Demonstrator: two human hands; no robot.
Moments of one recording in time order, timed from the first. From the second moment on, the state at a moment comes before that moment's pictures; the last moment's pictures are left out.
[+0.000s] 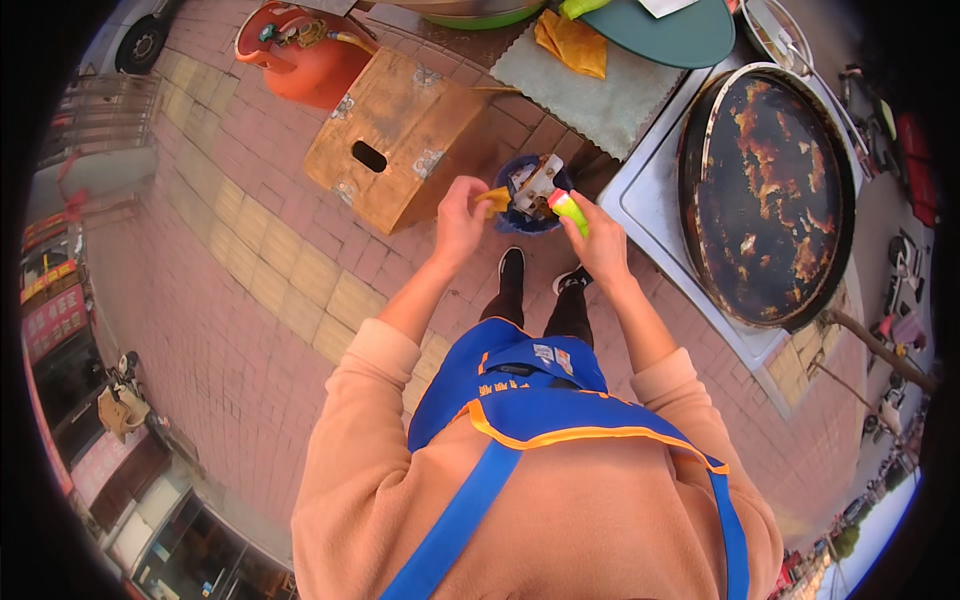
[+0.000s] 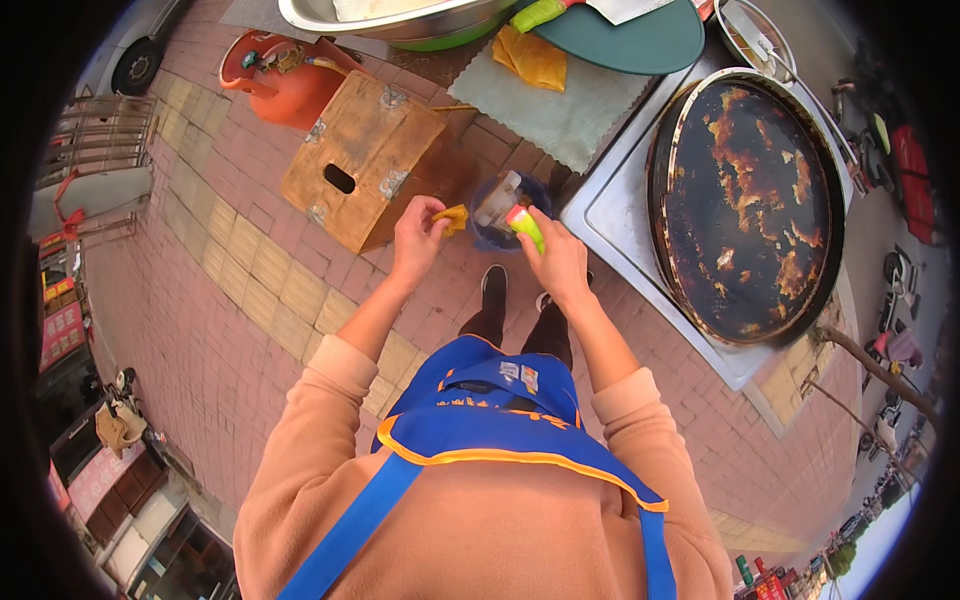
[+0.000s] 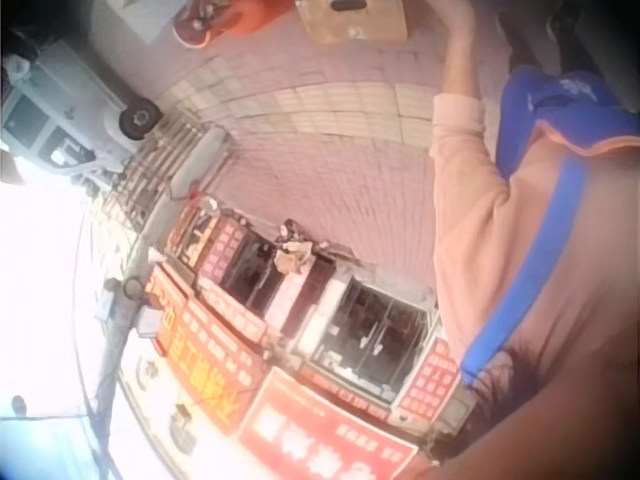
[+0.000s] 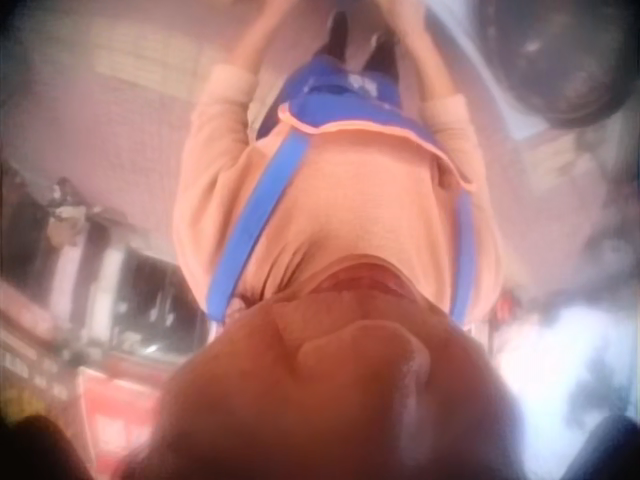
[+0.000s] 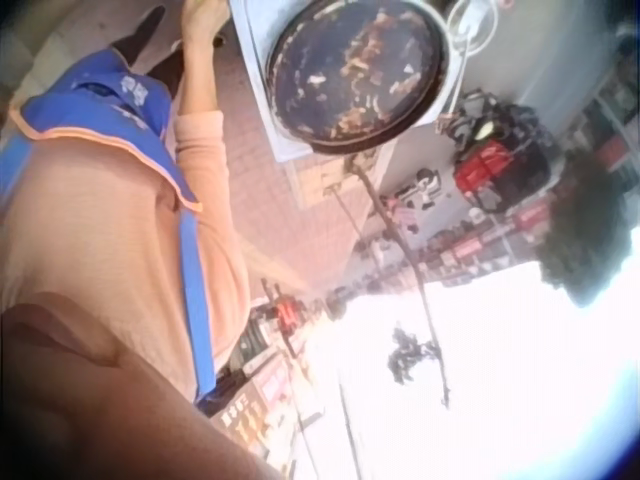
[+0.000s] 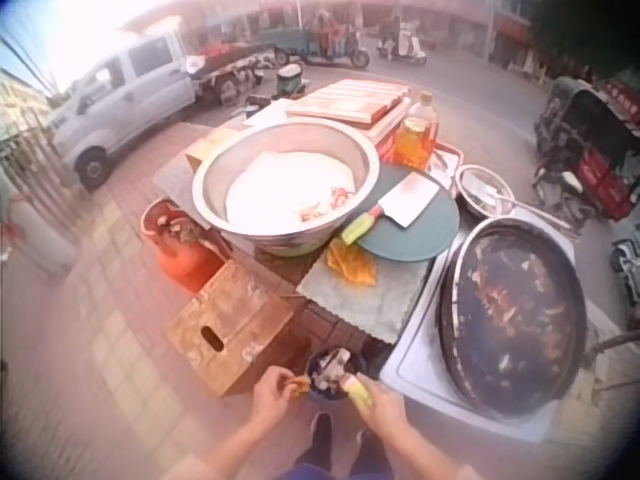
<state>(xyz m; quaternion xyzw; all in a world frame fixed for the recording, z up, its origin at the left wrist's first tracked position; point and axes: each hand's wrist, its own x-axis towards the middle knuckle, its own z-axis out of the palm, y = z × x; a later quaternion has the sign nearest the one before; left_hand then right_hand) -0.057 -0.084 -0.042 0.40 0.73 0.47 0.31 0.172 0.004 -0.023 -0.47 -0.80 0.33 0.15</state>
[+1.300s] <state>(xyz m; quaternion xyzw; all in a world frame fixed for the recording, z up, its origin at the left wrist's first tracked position) -0.063 -0.054 -0.109 0.52 0.65 0.40 0.38 0.194 0.008 -0.053 -0.43 -0.79 0.43 0.10</state>
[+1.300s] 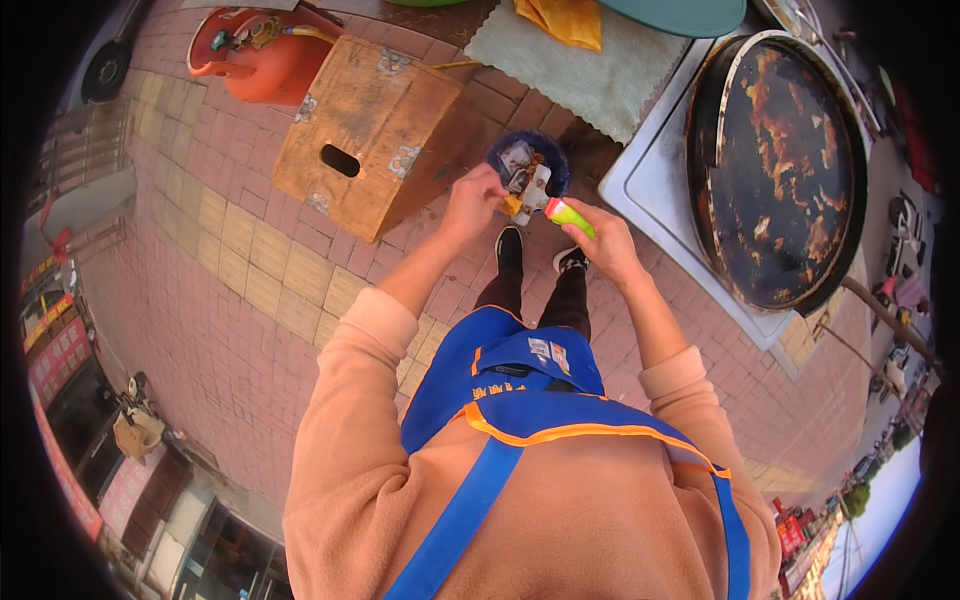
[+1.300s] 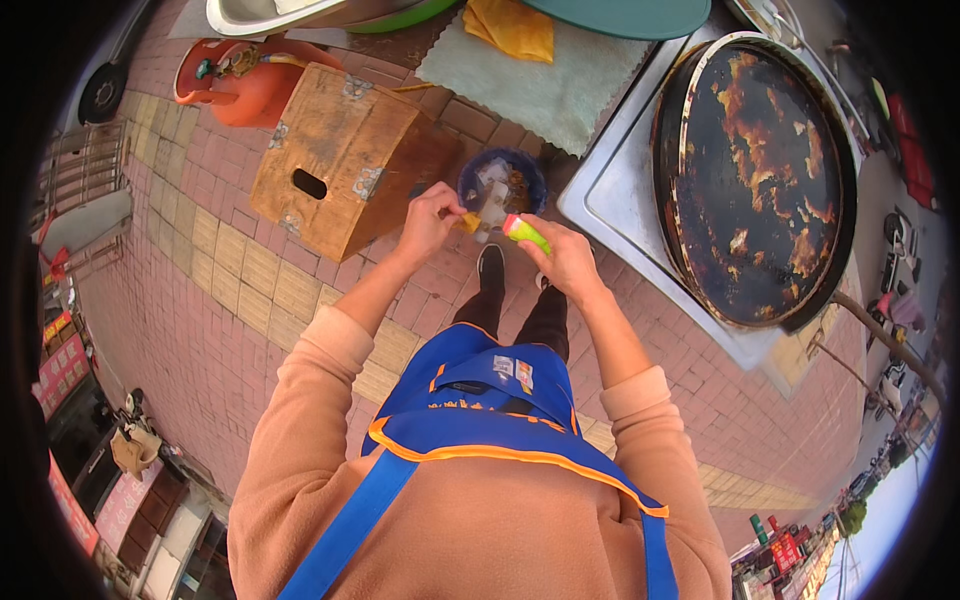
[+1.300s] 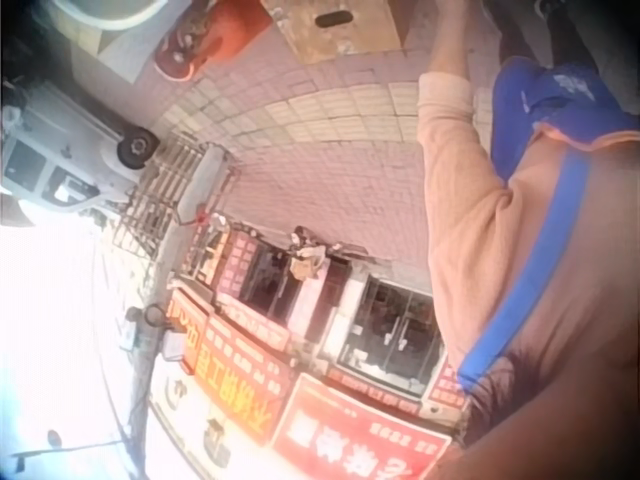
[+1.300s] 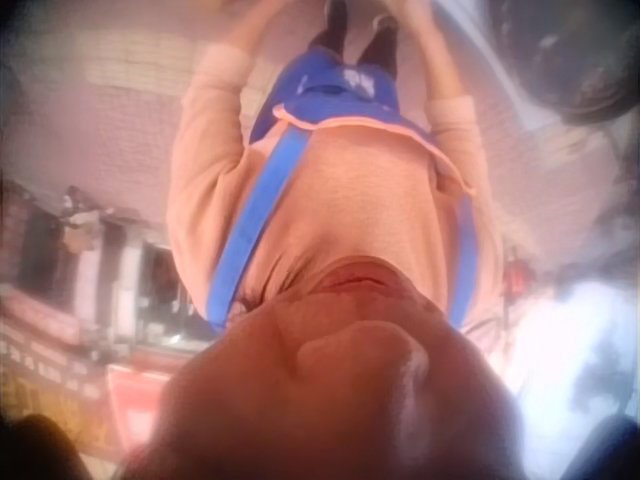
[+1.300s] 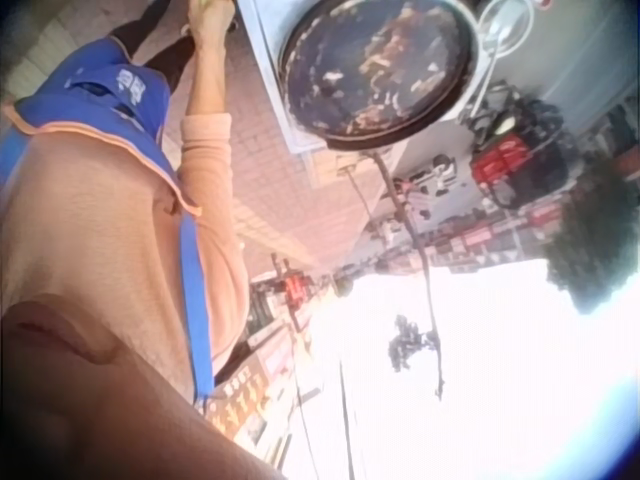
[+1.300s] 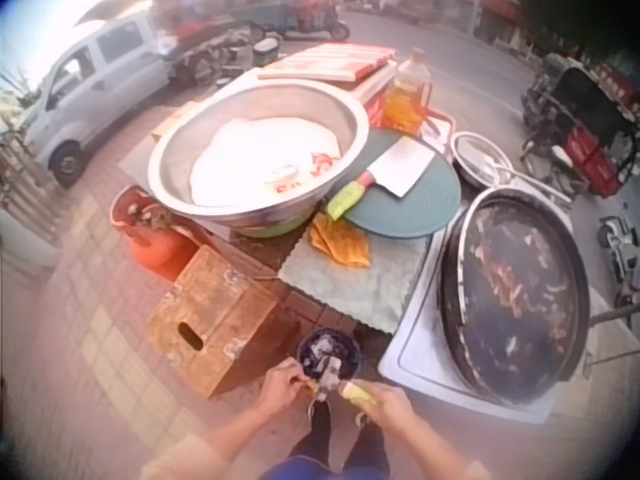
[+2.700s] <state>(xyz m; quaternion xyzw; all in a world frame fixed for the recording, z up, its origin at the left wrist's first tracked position) -0.025 -0.037 -0.142 0.45 0.71 0.46 0.30 0.200 0.009 -0.068 -0.40 -0.83 0.38 0.06</state>
